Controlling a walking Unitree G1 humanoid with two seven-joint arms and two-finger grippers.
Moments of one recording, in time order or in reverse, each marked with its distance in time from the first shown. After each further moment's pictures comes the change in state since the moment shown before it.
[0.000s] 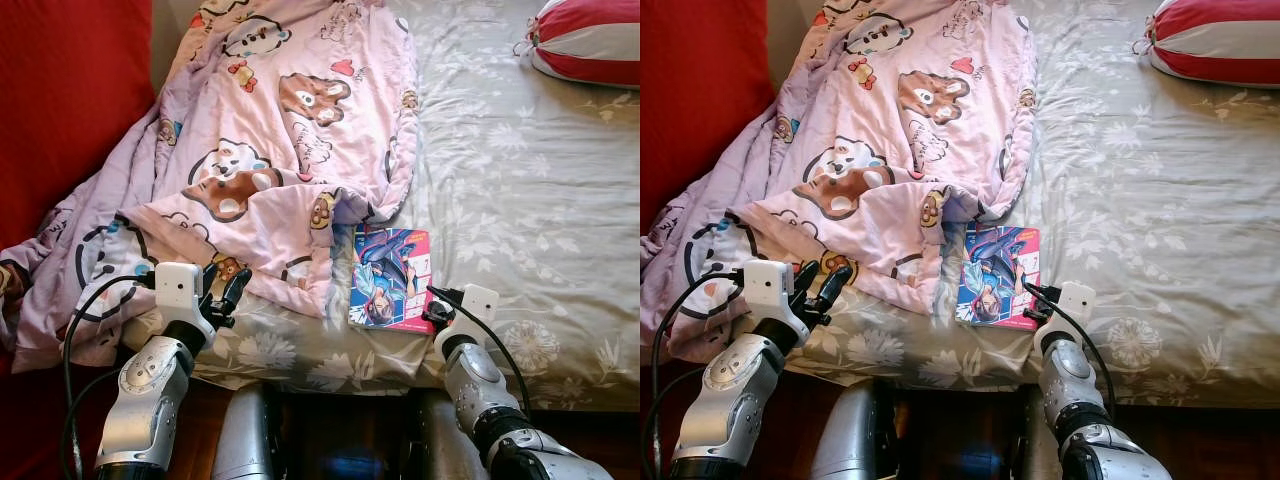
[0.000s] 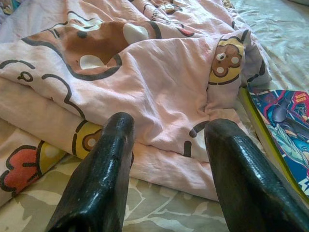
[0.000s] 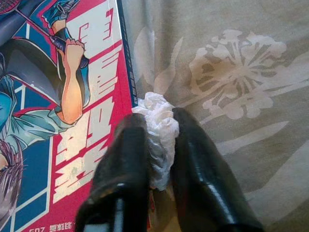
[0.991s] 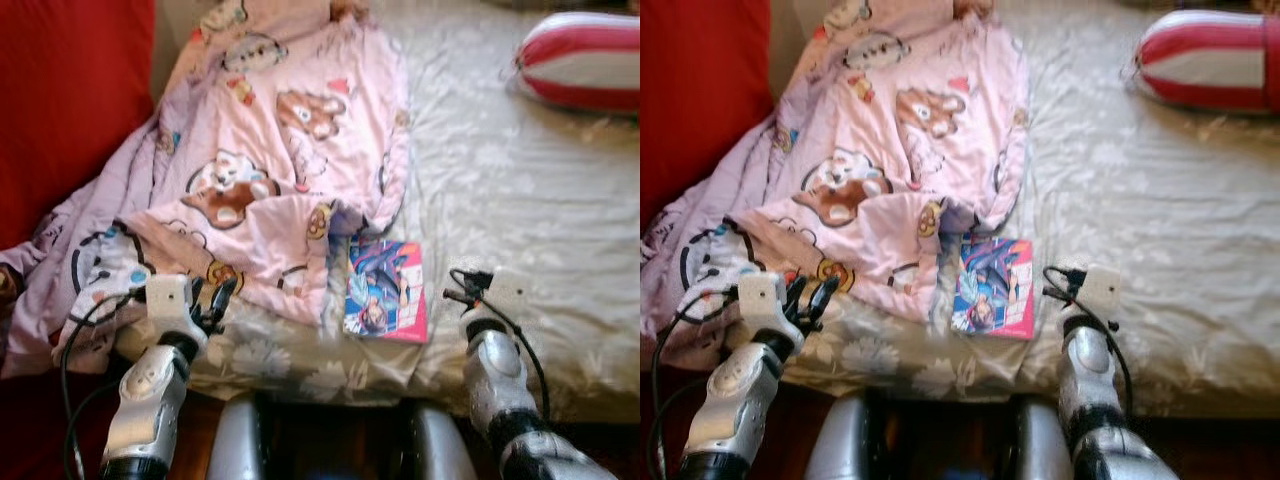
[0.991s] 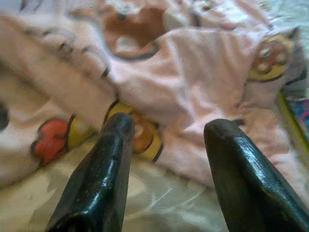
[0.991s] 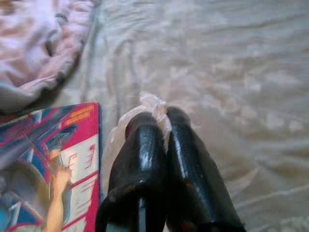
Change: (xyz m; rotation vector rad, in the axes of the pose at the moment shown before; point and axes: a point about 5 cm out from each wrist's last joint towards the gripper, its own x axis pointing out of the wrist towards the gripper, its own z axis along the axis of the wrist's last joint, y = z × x) left arm -0.003 0.025 -0.039 -0.052 0.077 0.162; right arm -0.008 -0.014 0.032 -0.117 -0.295 -0.032
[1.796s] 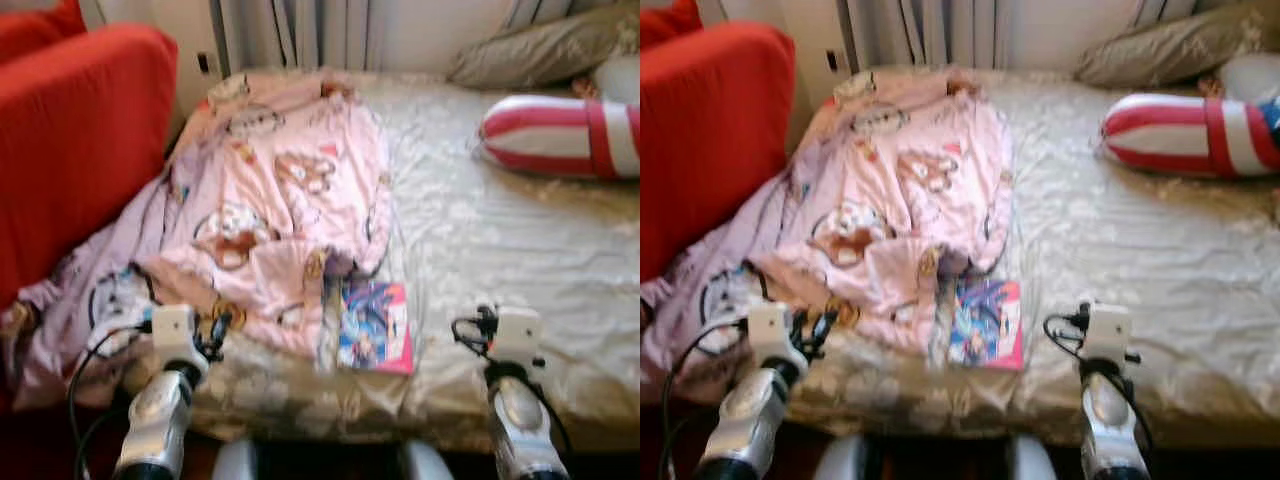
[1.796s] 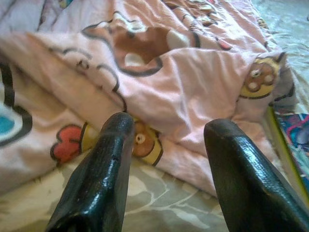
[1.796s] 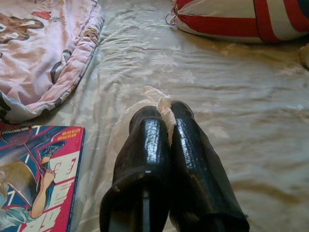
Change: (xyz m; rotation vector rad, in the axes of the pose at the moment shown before) left arm -0.003 0.005 -0.040 -0.004 0.102 0.041; right arm -0.034 -0.034 -0.025 -0.181 0.002 -0.023
